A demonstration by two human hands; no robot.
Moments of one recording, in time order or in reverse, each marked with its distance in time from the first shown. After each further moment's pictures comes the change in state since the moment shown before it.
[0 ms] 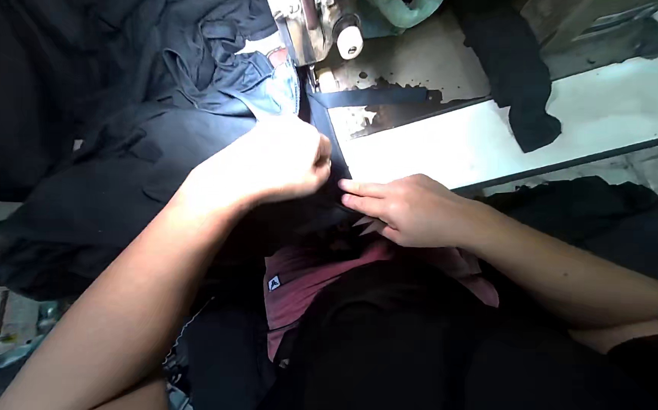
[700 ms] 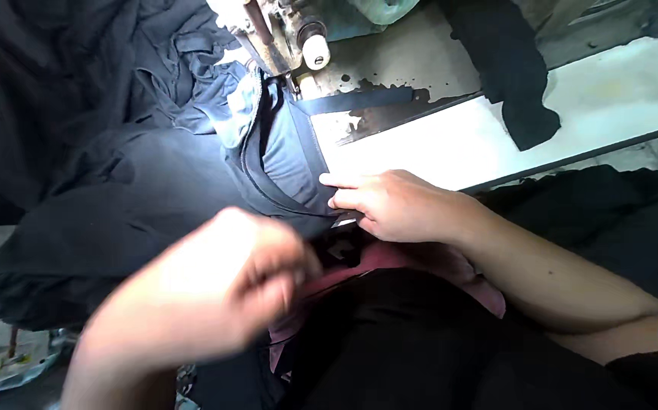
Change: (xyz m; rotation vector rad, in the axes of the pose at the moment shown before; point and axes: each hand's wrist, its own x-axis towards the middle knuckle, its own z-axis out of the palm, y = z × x) left_hand -0.075 0.034 0.008 -0.506 0.070 0.118; right_hand 0.018 0.003 -0.014 0.136 -0.054 0.134
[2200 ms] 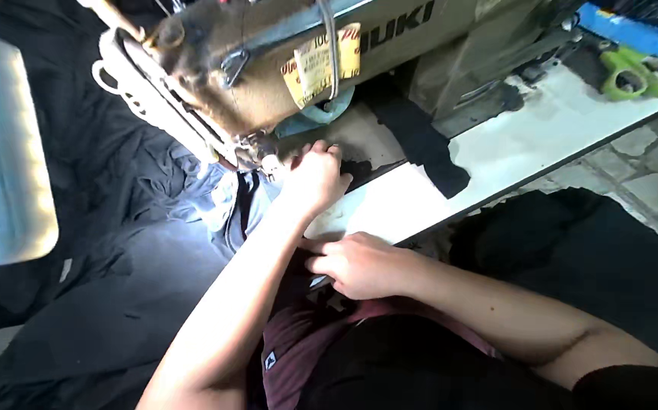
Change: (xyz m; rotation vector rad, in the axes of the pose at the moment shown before) left_hand 0.211 -0.028 0.003 0.480 0.117 -0.358; right_hand 0.001 -0.005 -0.008 0.055 -0.210 0.093
